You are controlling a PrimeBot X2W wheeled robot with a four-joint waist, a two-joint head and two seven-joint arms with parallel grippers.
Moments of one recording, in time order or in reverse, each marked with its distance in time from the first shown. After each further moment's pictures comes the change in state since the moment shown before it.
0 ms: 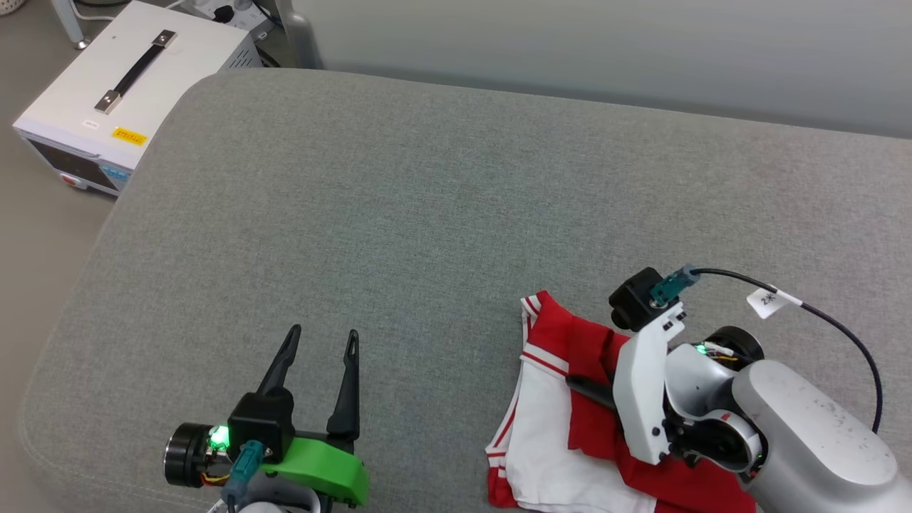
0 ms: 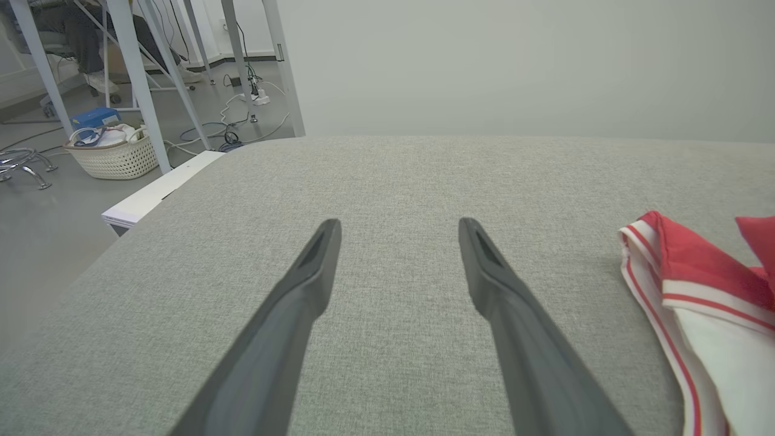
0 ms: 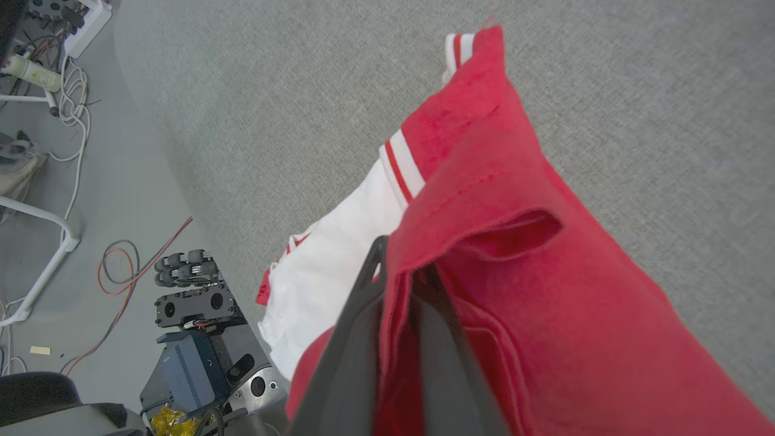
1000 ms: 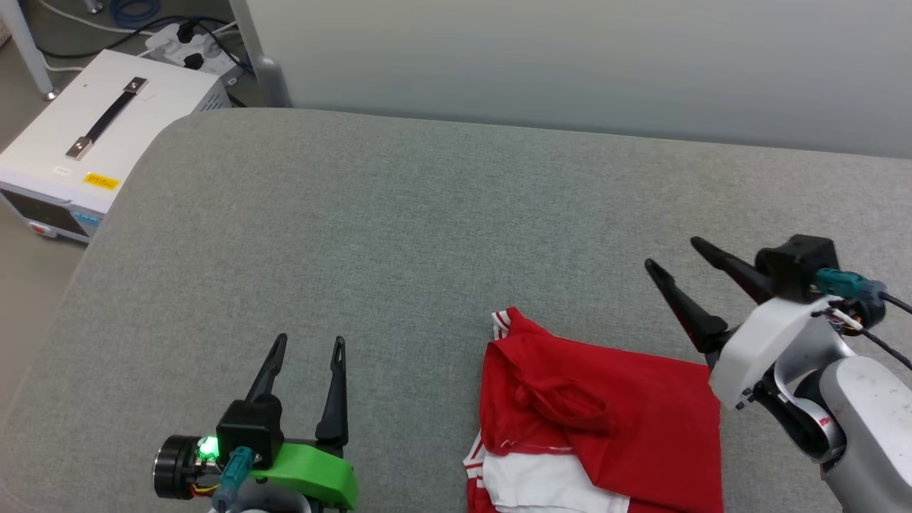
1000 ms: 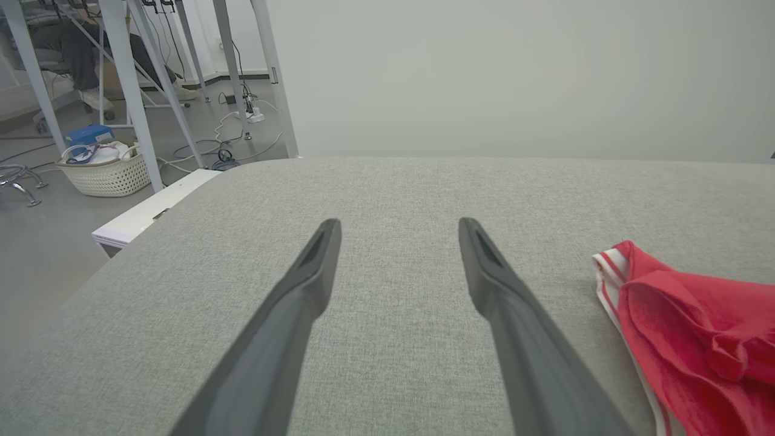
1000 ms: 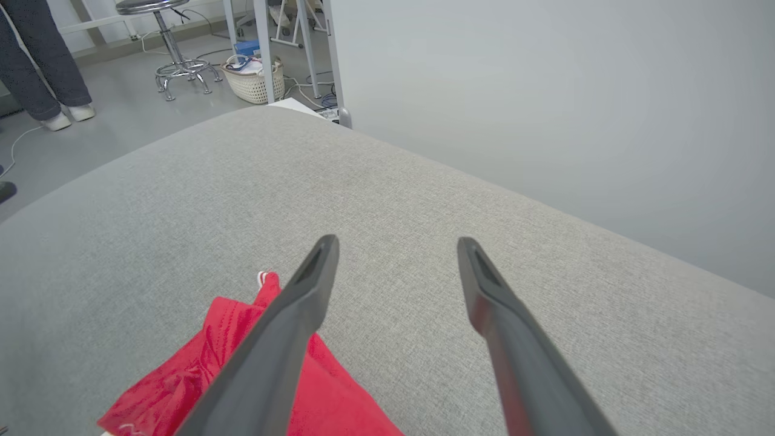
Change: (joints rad) left arm 0.012 -0.002 0.023 0.006 0.000 0.015 0.000; right arm 0.066 -0.065 -0.201 0.020 -0.243 0.000 -0.604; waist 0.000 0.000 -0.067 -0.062
